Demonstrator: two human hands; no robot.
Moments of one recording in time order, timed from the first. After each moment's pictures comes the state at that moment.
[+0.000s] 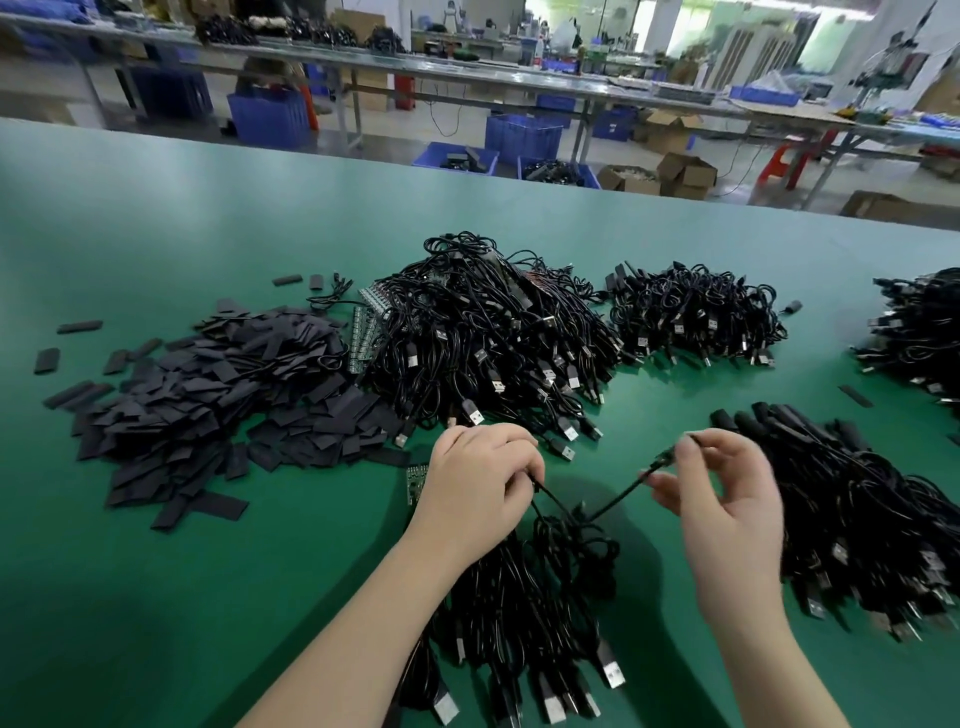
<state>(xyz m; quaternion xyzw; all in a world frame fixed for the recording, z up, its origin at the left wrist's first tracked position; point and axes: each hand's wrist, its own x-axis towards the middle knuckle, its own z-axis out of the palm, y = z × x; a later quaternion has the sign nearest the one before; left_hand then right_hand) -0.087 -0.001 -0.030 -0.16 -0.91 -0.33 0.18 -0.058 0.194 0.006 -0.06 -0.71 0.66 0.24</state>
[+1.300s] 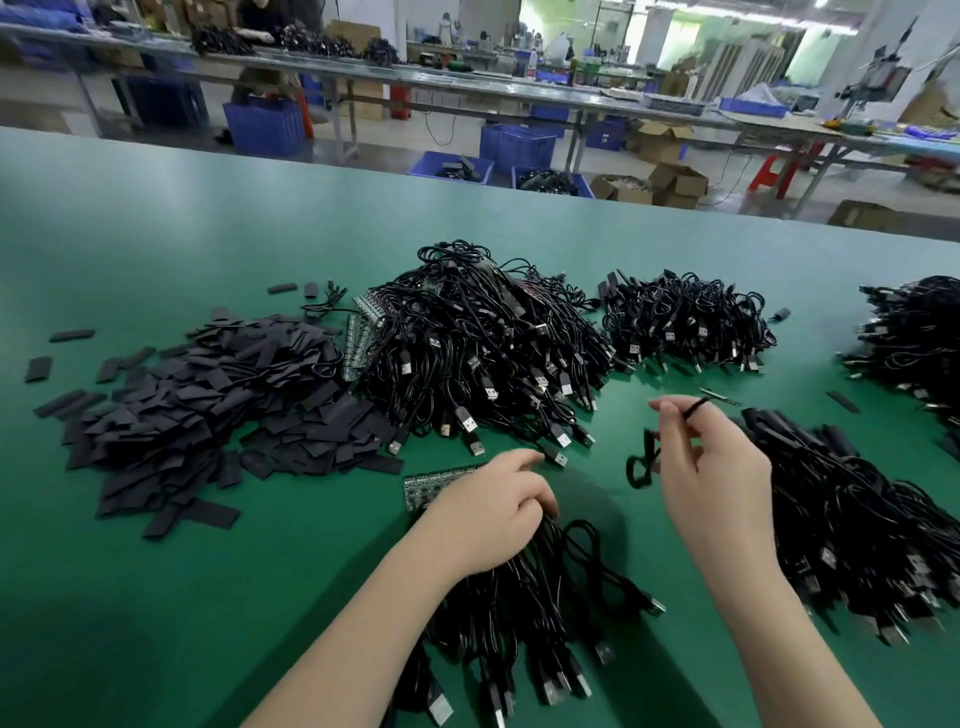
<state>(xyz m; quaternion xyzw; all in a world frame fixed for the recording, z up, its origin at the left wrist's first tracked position) -0.091 0.005 -0.023 -0.20 -0.93 -0.30 -0.07 -0.083 0.200 0.030 -0.03 -0.89 0.39 0.25</state>
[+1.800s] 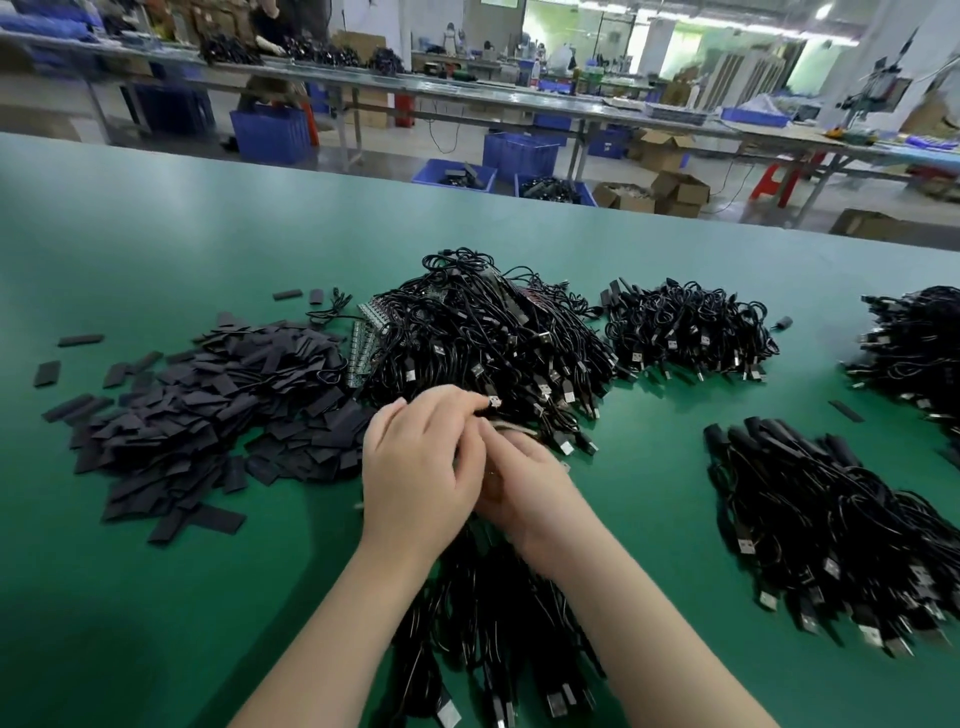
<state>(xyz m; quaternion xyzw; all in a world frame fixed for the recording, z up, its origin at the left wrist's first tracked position) -0.083 -0.025 -0.001 -0.06 -0.87 -0.30 0.39 -0.091 0.086 0.016 -0.03 -0.61 0.77 -0.19</state>
